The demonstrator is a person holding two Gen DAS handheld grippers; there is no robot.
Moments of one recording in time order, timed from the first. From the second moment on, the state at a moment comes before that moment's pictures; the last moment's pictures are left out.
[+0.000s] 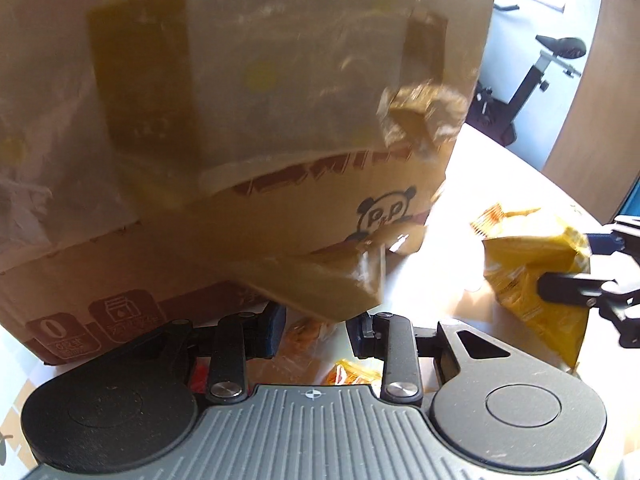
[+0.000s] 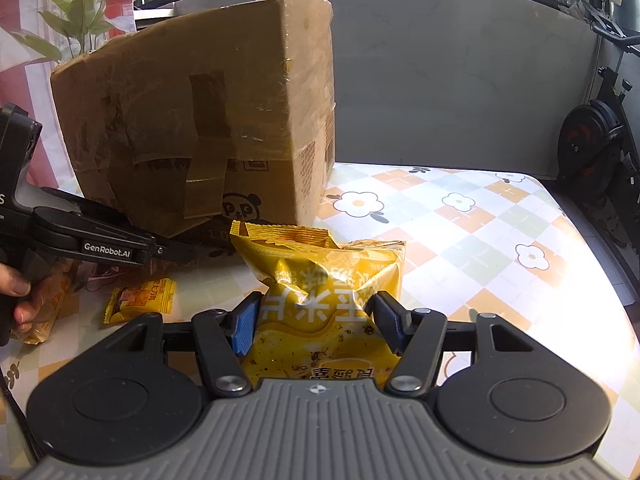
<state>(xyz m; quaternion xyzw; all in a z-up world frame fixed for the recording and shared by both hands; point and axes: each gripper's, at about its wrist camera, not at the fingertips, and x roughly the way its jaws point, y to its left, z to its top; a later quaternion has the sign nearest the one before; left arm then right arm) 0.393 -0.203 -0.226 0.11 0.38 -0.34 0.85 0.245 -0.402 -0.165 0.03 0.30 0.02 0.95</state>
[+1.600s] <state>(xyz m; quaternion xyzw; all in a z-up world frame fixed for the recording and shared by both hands) 0.367 -0.127 -0.023 0.05 0.17 -0.29 0.94 0.293 -0.363 0.019 0.01 0.10 0.10 0.99</state>
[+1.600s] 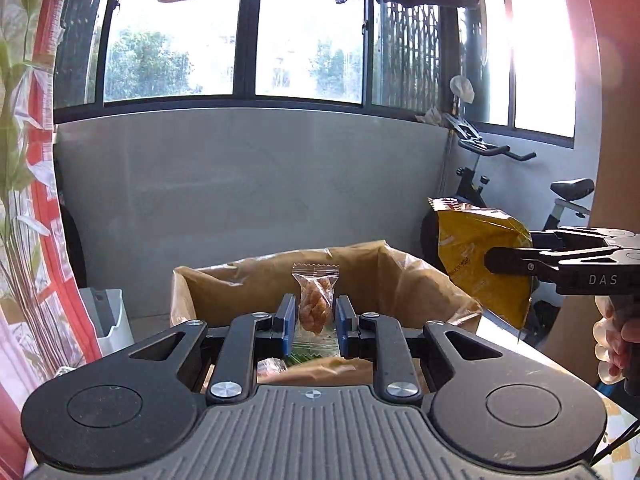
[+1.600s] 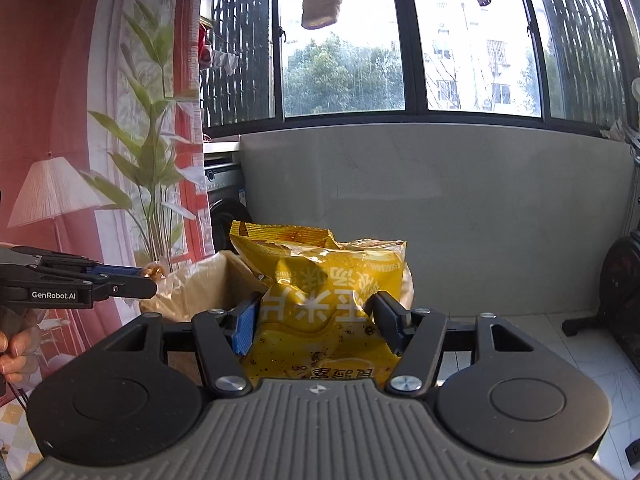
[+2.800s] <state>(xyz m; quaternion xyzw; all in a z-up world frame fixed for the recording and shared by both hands) 0.391 -0.114 -0.022 0.05 0.22 -0.24 0.95 0.344 -0.338 0.001 -0.04 0.17 0.09 0.98</state>
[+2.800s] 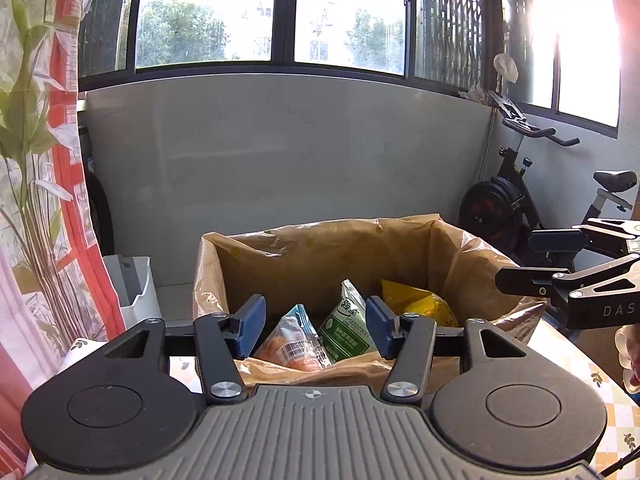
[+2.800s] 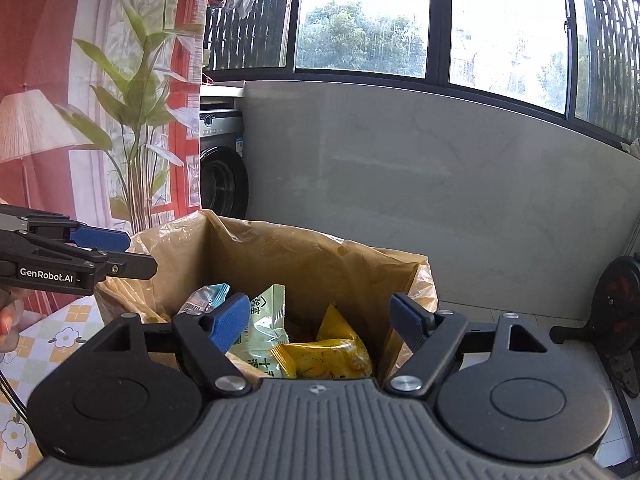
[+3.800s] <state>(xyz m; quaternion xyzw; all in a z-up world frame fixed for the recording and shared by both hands) 0.325 -0.073 -0.084 0.02 0.28 -0.22 0.93 0.277 -0.338 -0.060 0.02 0.21 0.10 0.97</state>
